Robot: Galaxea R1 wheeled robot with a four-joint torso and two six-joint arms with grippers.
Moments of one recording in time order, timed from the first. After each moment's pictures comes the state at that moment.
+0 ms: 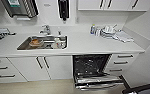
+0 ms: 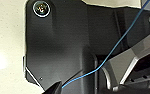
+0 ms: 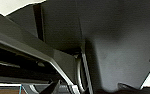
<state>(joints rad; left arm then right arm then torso) 1.53 2.92 -2.54 2.81 0.27 -2.83 -1.45 3.09 -2.72 -0.06 0.01 0.12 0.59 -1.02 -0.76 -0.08</state>
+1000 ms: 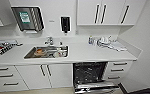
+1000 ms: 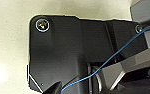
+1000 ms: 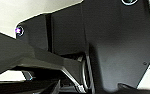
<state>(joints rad) 1.55 2.92 -2.55 2.81 0.26 -2.83 -1.48 3.09 -2.72 -0.06 0.00 0.12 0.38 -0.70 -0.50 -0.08</state>
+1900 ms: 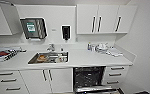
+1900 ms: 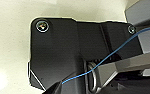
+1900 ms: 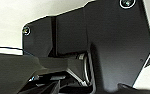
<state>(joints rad) 1.57 2.93 -2.55 2.81 0.26 -2.83 -1.49 3.09 -2.72 -0.06 0.00 0.12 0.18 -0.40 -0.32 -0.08</state>
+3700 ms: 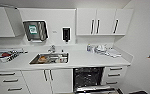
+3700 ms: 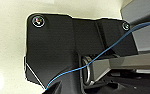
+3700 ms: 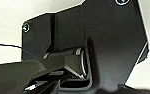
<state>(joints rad) 1.57 2.94 -2.55 2.81 0.25 -2.83 -1.50 3.09 -2.73 -0.06 0.00 0.12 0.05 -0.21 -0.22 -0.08</state>
